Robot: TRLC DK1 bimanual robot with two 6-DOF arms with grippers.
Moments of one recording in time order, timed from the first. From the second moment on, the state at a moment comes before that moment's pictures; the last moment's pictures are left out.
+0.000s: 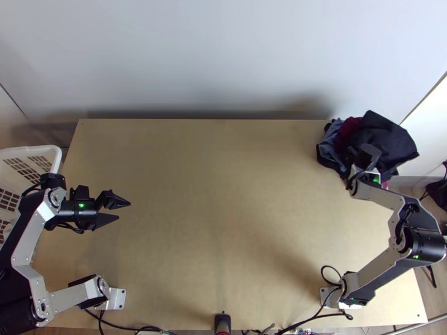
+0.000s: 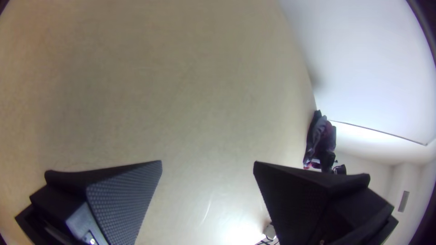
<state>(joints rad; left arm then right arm) 0.41 1.30 0.84 -0.95 0.71 -0.15 -0.13 1.77 0.86 0.50 0.42 -1.07</state>
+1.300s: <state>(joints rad) 0.41 1.29 0.85 -0.96 0.71 -0.16 -0.03 1.43 0.74 -0.03 0.32 -1.00</state>
